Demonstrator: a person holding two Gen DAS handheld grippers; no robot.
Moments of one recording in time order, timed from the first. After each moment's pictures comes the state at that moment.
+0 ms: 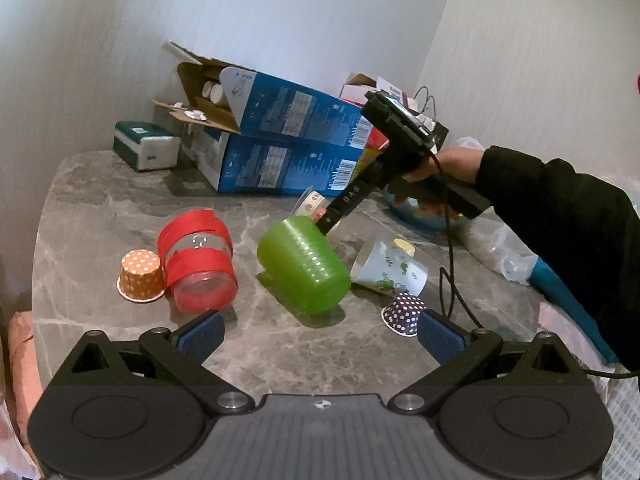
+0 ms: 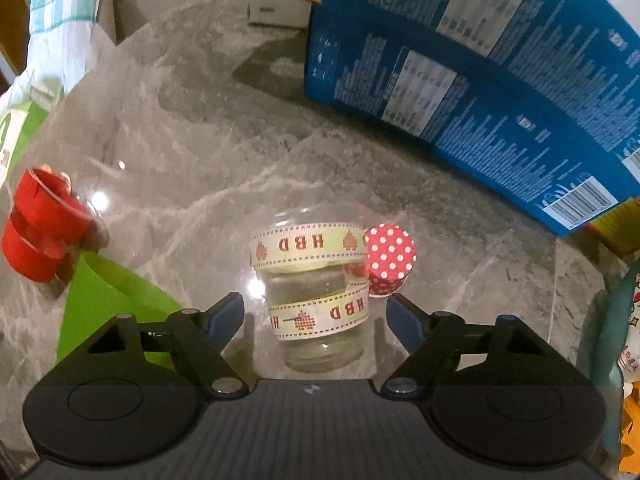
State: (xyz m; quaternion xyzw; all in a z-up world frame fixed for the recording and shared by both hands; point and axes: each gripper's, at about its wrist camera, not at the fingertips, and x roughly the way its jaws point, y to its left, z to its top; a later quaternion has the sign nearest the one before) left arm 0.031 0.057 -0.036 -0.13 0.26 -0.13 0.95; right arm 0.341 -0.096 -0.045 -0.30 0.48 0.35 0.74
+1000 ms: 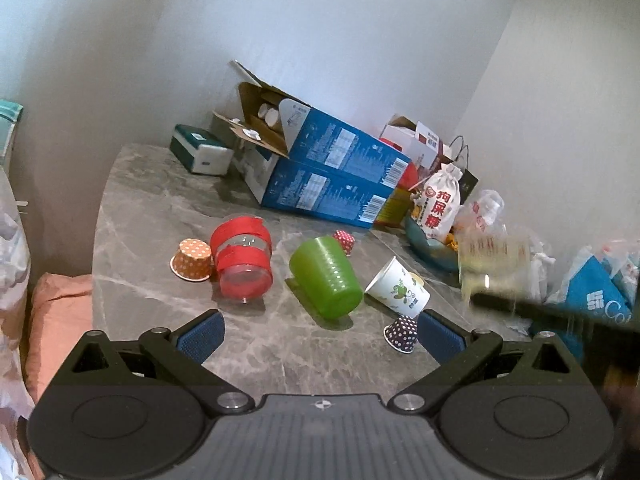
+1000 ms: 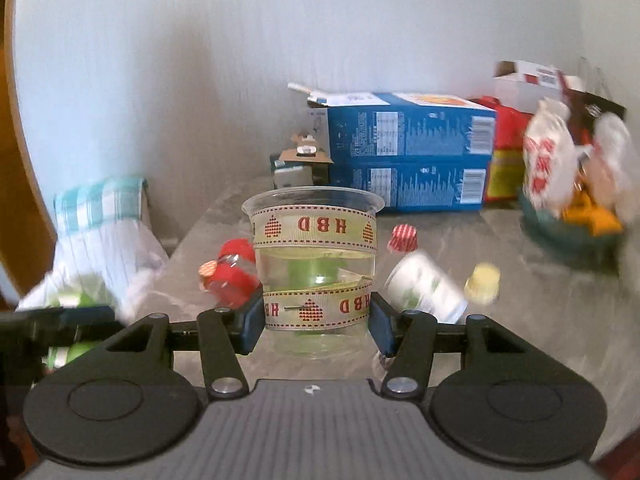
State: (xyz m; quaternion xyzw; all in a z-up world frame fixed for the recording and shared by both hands) left arm -0.036 0.074 -0.019 -0.20 0.23 -0.07 0.95; right arm 0.036 -0.216 0.006 -0.02 0.24 0.29 0.93
